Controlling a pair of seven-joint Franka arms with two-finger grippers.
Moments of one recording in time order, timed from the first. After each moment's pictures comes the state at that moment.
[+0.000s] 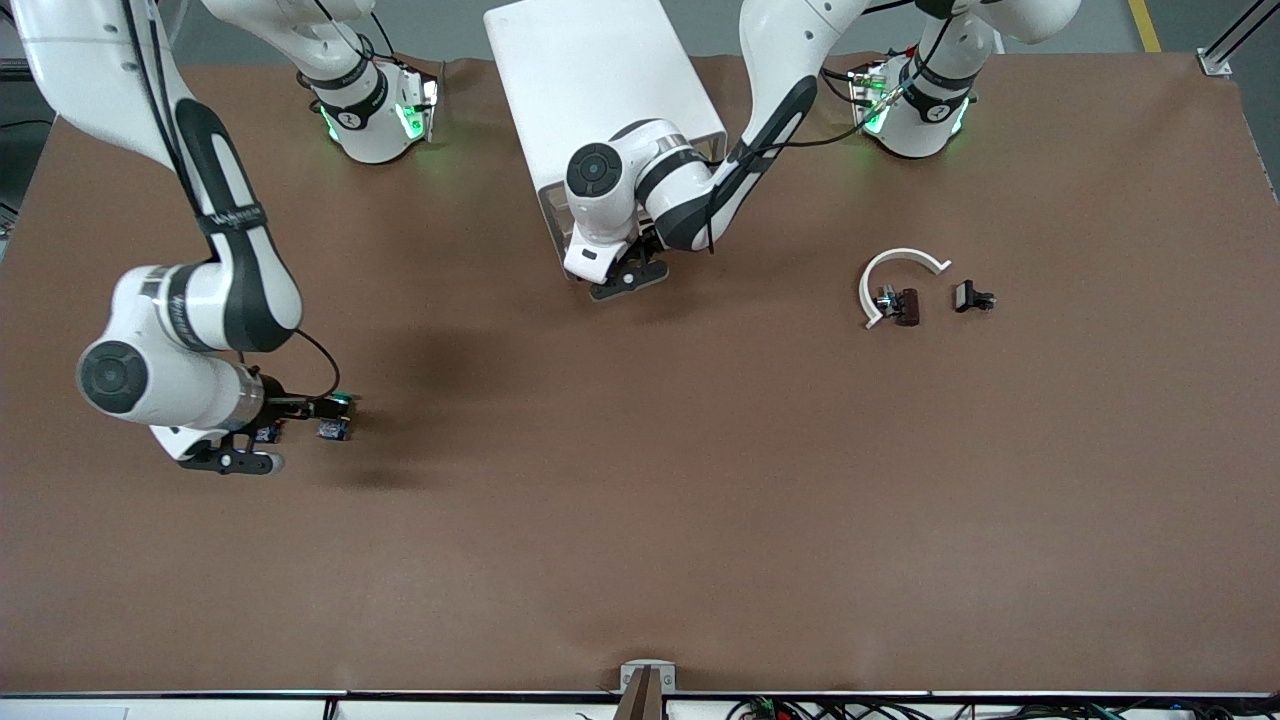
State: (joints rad) left arm -0.86 0.68 -0.19 -1.66 0.01 2.23 -1.36; right arm 0.05 0.43 -0.03 -1.75 0.02 1.98 0.09
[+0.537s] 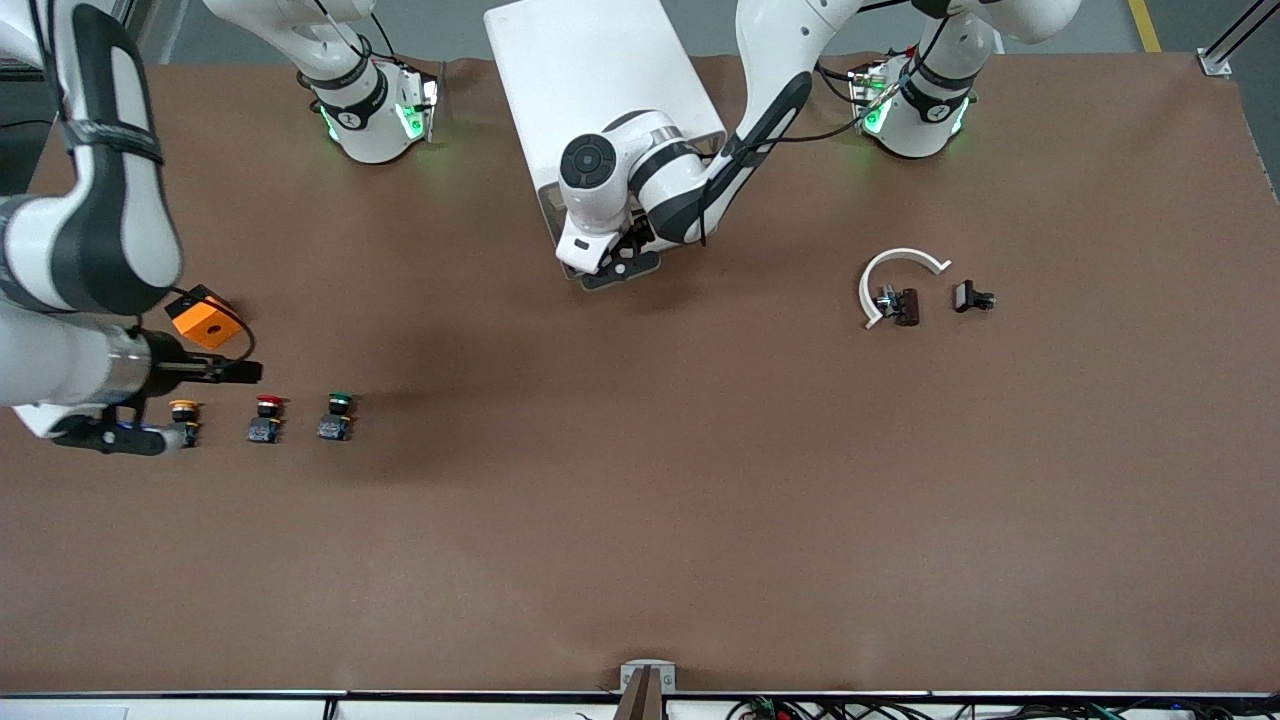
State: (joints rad) left arm -0.86 0.68 -0.22 -1.66 -0.02 2.23 -1.36; right arm -0.01 0.37 -0.04 -1.45 0.02 1.52 0.09
